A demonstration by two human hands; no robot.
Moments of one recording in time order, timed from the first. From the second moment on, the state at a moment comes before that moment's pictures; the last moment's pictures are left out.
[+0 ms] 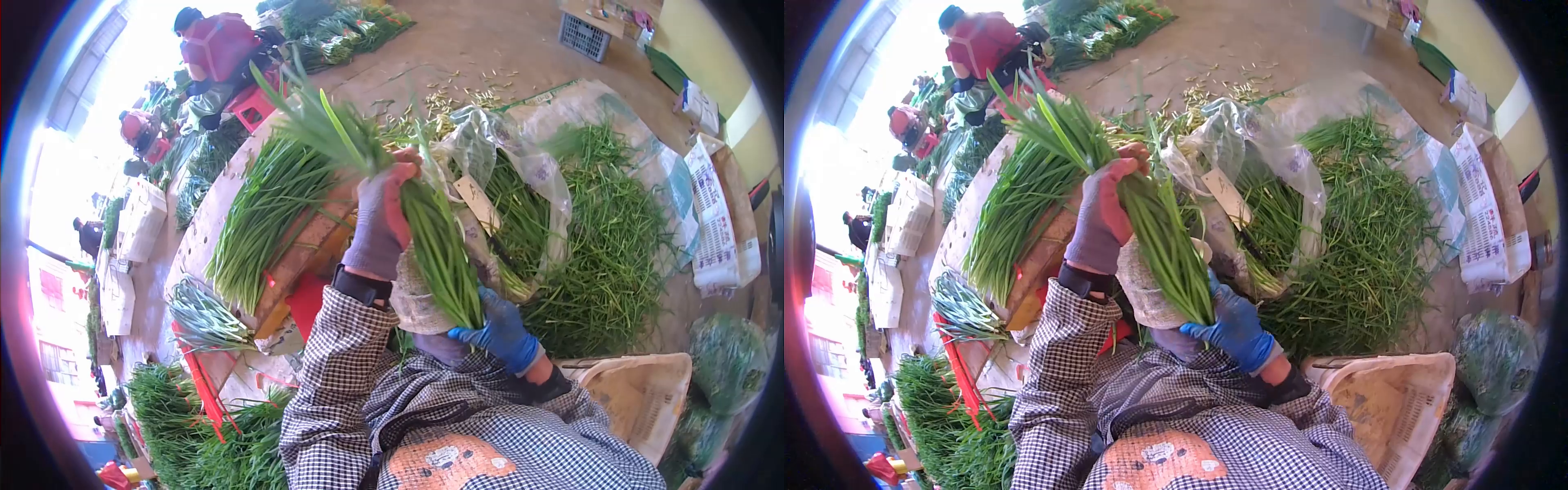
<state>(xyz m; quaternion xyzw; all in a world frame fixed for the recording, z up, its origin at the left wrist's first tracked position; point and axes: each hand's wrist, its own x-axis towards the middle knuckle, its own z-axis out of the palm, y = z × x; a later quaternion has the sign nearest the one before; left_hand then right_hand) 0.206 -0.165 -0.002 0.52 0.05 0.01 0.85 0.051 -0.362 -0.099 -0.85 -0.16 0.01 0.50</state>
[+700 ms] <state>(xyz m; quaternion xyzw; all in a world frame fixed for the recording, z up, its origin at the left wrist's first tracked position) 0.093 -0.102 -0.009 0.53 0.12 0.05 0.84 0.111 -0.398 -0.081 -0.66 0.03 0.10 0.75</state>
